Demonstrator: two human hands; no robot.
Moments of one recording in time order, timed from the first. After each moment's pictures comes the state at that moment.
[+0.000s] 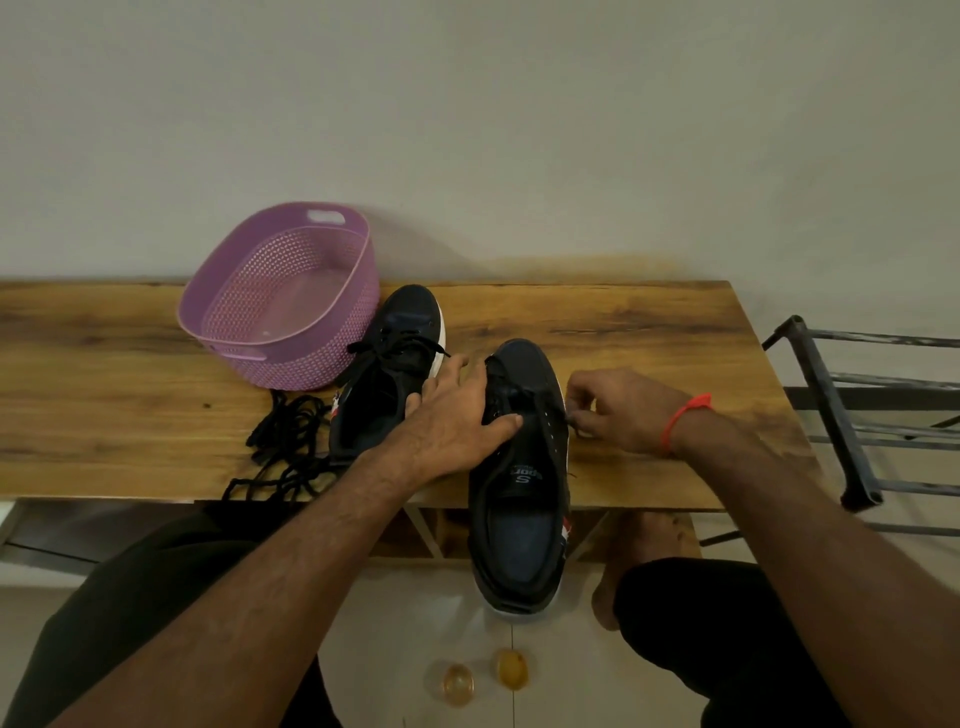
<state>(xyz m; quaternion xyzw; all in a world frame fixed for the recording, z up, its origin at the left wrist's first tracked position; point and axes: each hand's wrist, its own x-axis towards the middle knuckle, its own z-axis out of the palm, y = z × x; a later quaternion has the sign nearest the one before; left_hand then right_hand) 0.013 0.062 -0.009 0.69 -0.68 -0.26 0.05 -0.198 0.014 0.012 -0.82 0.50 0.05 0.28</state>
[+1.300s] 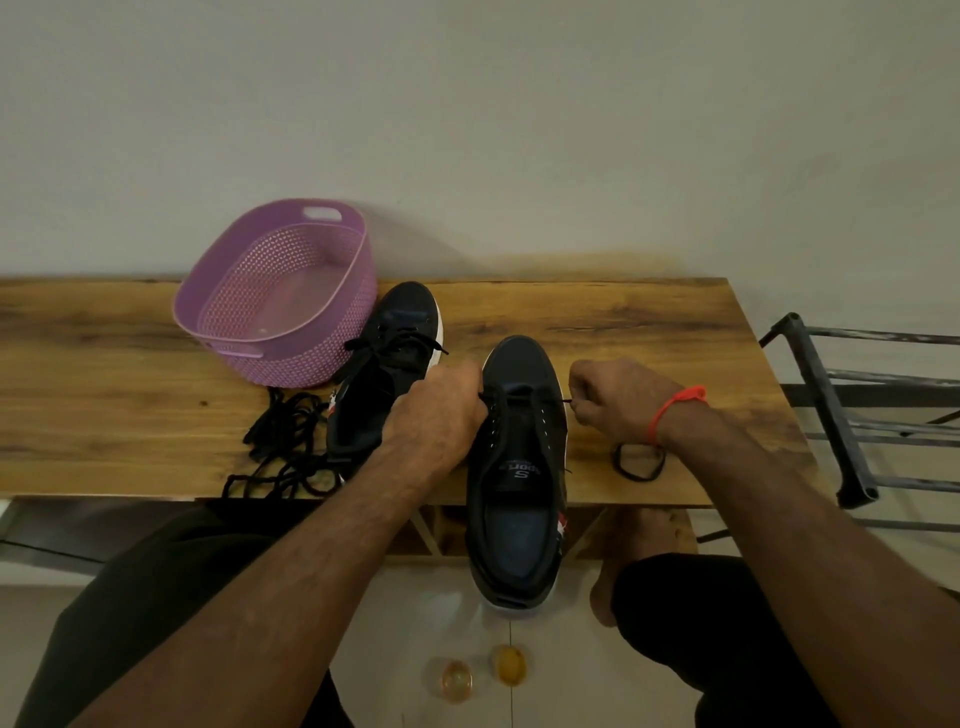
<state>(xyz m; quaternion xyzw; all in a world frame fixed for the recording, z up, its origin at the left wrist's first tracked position) 0.007 0.068 0.006 0.74 -0.64 -0.19 0.09 -0.198 0.011 0.008 -0.81 0.53 0.02 0.25</state>
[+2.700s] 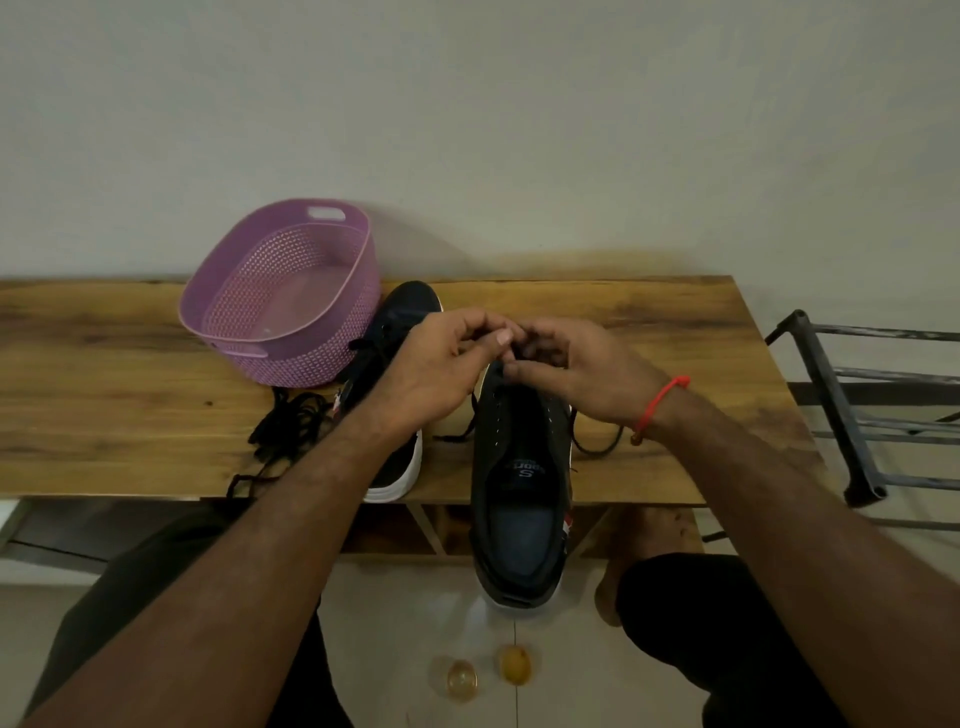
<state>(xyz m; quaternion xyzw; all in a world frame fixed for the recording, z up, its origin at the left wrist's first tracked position) 0.023 0.058 0.041 0.57 -0.63 -0.38 0.37 -0.162 0.016 0.031 -0.80 0.39 -0.19 0.42</state>
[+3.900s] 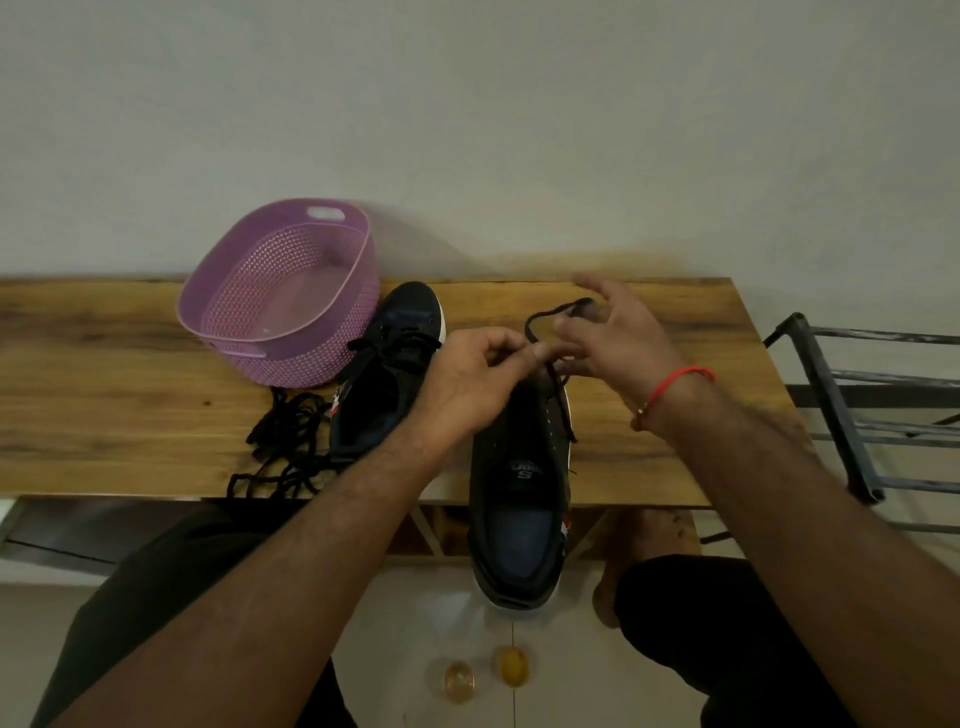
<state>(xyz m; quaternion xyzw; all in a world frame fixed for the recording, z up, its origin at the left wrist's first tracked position) -0.008 0.065 0.030 0.60 -0.53 -0.45 0.40 -0.163 0.012 0.046 -0.52 0.55 -0.36 0.55</state>
